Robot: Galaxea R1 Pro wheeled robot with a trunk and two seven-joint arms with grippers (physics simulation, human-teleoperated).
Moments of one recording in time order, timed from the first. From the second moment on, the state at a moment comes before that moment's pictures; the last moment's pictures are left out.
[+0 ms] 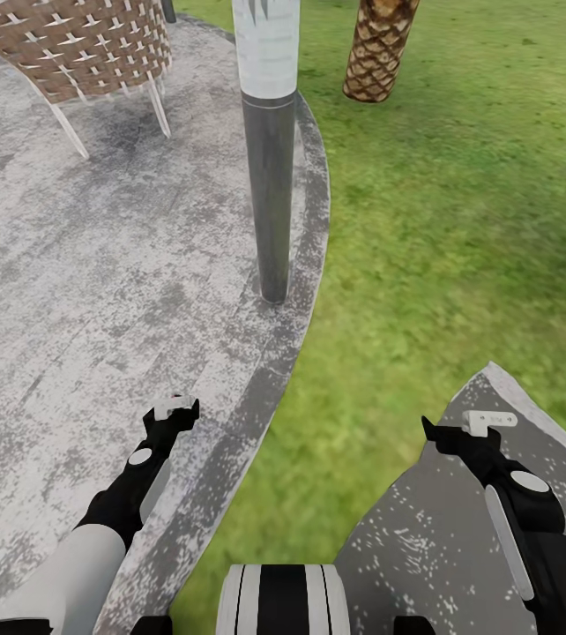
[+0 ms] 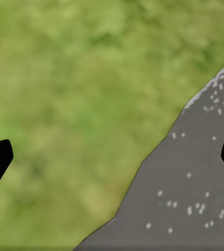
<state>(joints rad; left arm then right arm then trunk) -0.71 0.01 0.03 -0.67 0.08 -0.11 0.07 -0.33 -0.14 -0.17 -1.54 -0.03 0.52 0.07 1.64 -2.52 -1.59</state>
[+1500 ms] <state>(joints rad) -0.71 0.01 0.03 -0.67 0.08 -0.11 0.07 -0.33 -0.14 -0.17 -1.54 -0.03 0.52 0.07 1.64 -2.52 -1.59</state>
